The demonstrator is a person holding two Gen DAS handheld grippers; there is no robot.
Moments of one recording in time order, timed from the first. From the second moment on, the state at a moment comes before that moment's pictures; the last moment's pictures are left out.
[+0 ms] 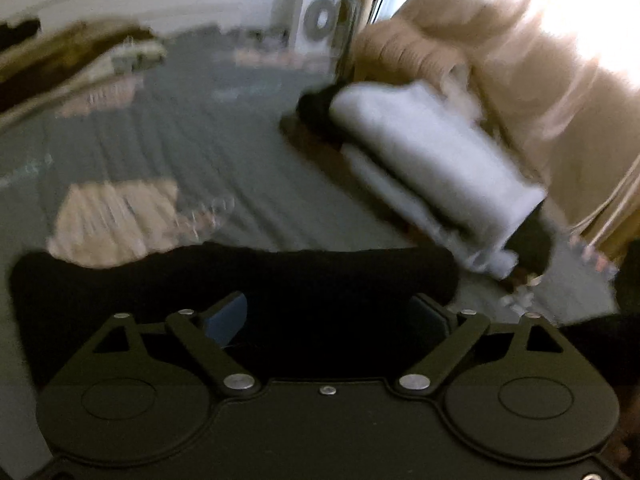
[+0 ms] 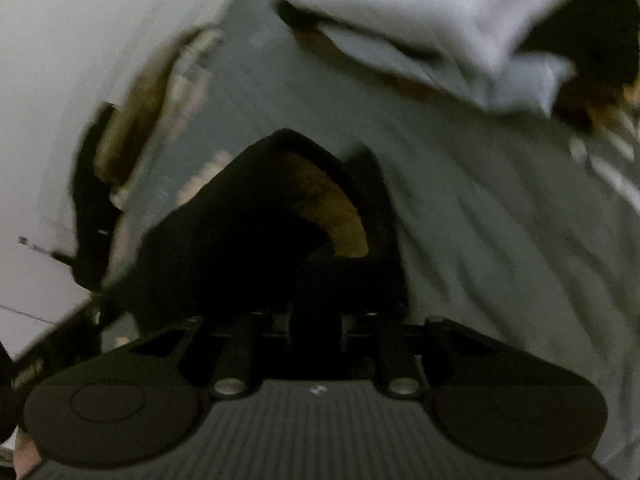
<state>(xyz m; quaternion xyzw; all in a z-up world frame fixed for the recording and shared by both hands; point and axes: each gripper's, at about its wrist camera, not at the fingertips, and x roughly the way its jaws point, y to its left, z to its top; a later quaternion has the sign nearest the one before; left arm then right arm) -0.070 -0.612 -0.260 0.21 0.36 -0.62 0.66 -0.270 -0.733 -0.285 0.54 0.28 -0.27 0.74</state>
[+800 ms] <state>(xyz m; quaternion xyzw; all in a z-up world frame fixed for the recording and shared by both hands) 0.020 -0.496 -0.276 0.04 0.49 -0.53 0.69 -0.210 -0.753 -0.260 0.43 0.31 -0.19 0.83</state>
